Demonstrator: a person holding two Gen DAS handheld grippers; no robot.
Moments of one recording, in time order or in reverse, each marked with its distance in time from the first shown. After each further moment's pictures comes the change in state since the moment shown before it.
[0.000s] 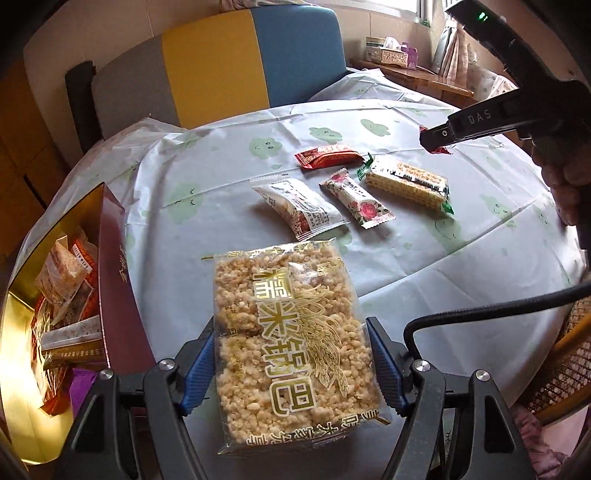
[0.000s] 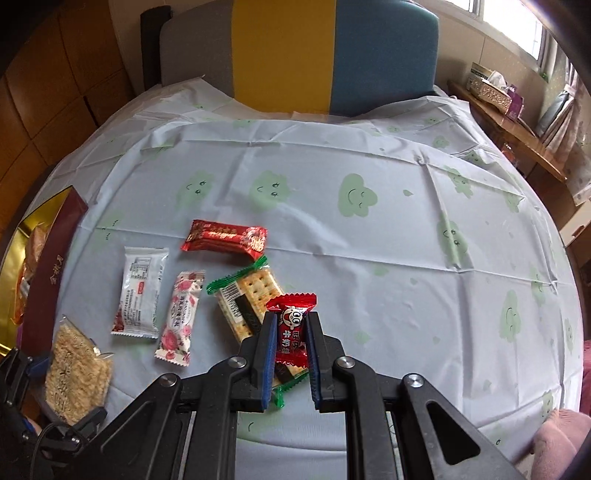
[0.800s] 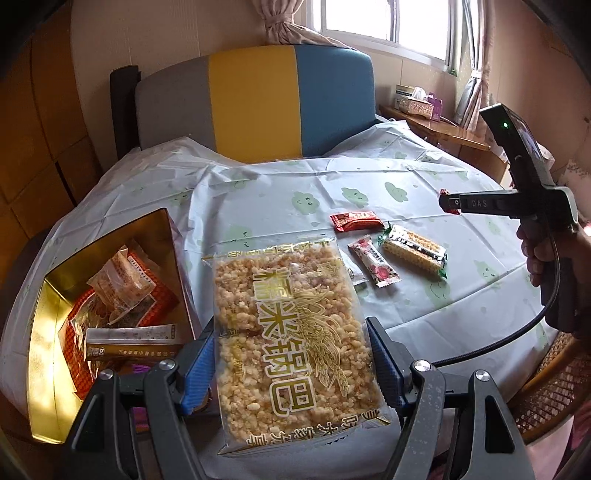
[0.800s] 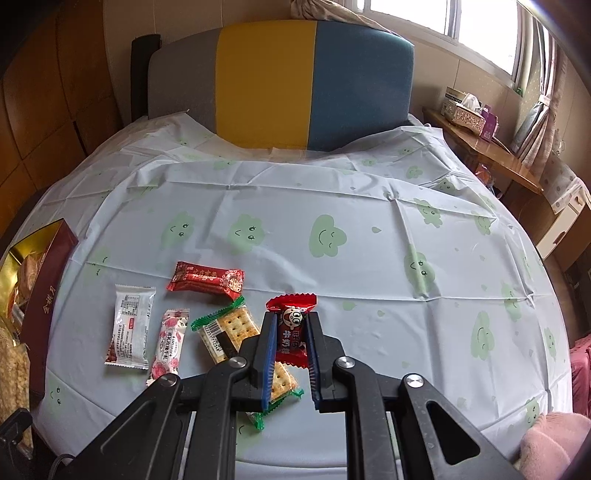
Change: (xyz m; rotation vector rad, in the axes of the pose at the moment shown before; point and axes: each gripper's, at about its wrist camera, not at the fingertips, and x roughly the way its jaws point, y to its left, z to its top) left arm -0.068 0.034 0.013 -0.135 -0.130 0.030; right arm -0.021 -0.006 0.006 0.023 -0.124 -0.070
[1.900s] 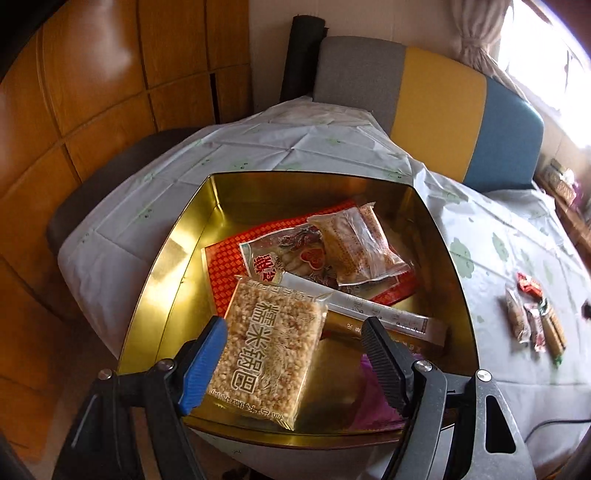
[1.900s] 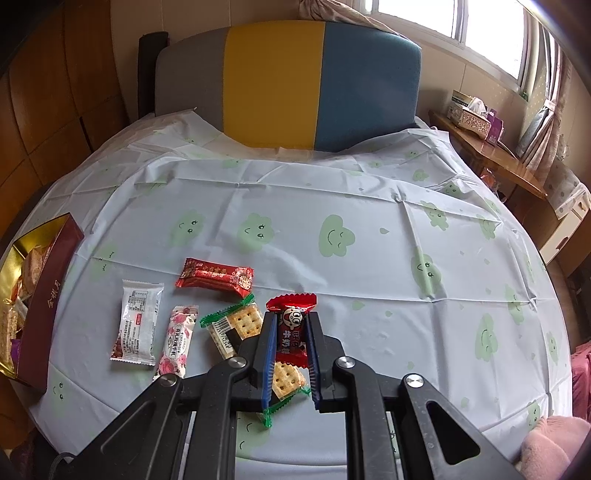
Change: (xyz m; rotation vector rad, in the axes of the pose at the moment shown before) left arm -0.009 0.174 -0.048 -0.442 0.065 0.366; right arm -0.002 0.005 -0.001 -0.023 0.002 0.012
